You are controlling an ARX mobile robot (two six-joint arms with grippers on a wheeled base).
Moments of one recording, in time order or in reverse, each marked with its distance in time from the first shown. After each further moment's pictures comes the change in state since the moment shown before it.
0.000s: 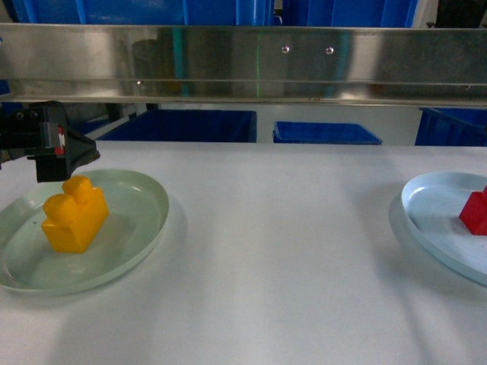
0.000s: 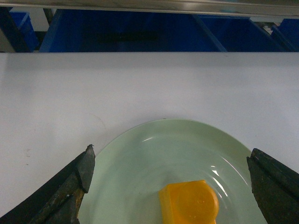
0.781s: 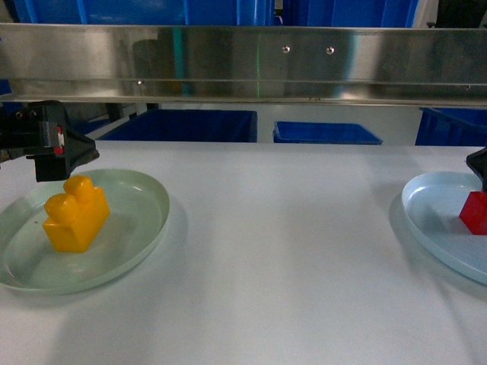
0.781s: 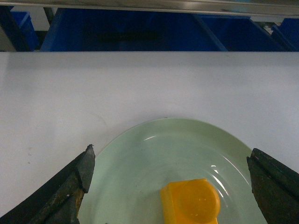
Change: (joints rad) left arm 0.000 0.000 0.000 0.000 0.000 0.000; right arm -0.103 0.166 0.094 -0.045 -0.201 -0.047
